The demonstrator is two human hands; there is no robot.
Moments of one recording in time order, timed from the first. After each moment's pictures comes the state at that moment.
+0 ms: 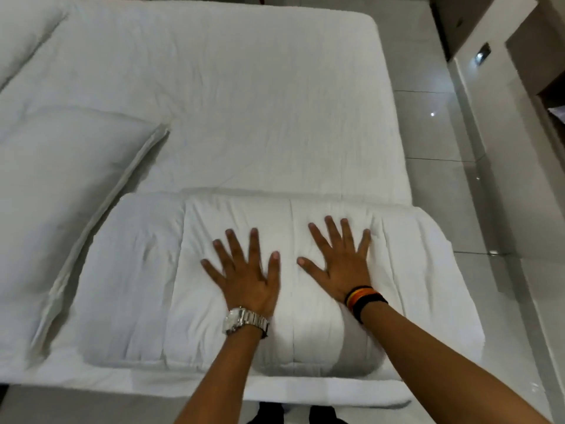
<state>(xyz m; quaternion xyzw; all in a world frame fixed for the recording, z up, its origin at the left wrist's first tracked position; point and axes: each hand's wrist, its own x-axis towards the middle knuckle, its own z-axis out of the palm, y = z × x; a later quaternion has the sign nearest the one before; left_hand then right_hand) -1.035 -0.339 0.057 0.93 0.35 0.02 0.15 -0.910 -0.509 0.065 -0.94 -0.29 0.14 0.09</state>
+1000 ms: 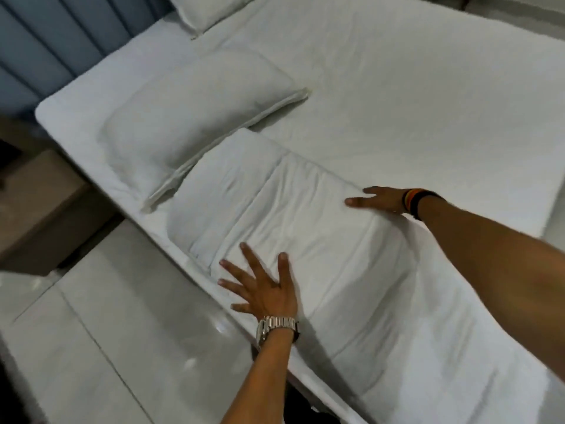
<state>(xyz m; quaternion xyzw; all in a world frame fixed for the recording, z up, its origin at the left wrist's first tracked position) -1.111 -0.421 0.073 0.55 0.75 0.15 0.34 -0.775 -0.368 0.106 -0.79 -0.33 0.52 0.05</state>
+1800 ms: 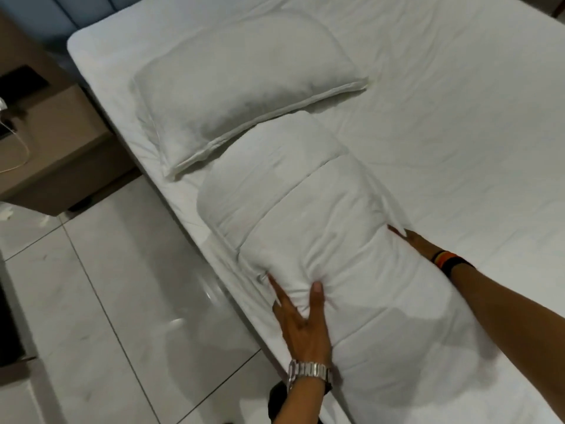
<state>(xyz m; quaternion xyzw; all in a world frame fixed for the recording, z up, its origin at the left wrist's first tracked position) -1.106 -0.444 0.103 0.33 0.73 0.32 0.51 -0.845 -0.363 0.085 -0.73 -0.33 0.56 0.21</state>
